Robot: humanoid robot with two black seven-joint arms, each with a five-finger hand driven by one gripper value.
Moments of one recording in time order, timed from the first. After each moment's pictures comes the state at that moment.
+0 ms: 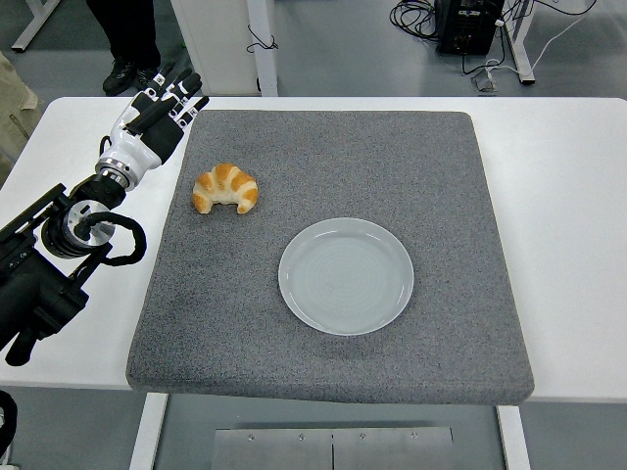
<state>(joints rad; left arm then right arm) -0.77 0.27 -0.84 -0.78 0.00 -0.18 -0.18 -0.12 0.00 0.02 0.14 -0.10 0.02 0.41</state>
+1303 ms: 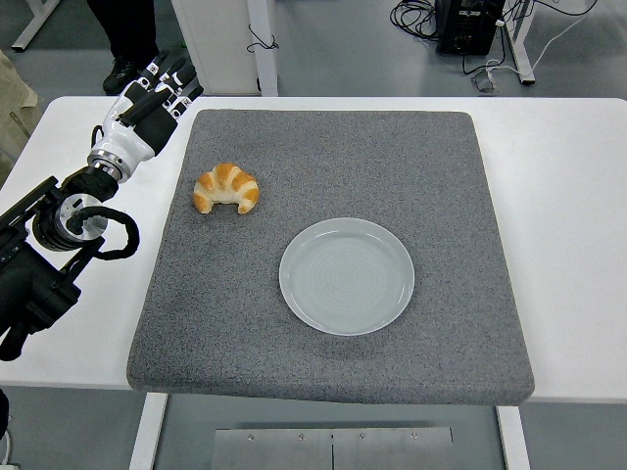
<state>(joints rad) -0.79 0.30 -0.82 -0.80 0.02 -0.18 -0.19 -0.12 0.00 0.02 0.14 -0.10 0.02 0.41</state>
